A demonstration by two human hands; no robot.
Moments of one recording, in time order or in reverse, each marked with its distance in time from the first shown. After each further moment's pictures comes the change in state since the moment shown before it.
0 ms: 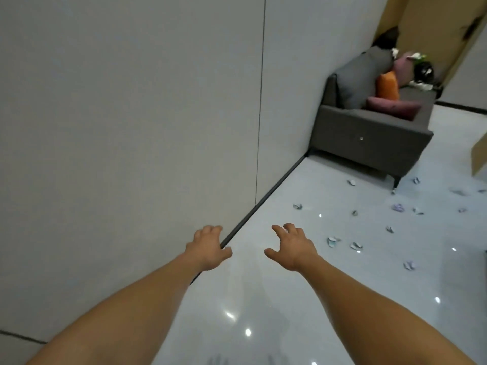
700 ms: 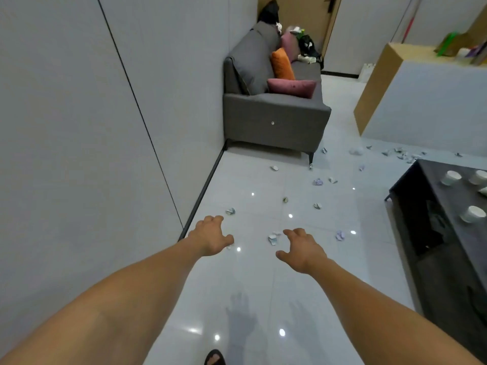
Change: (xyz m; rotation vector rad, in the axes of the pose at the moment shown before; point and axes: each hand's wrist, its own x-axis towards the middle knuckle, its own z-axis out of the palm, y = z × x) left_hand 0.294 0.243 -0.006 0.139 -0.249 0.366; right_hand 0.142 0.225 -0.064 0.215 -0.027 0.498
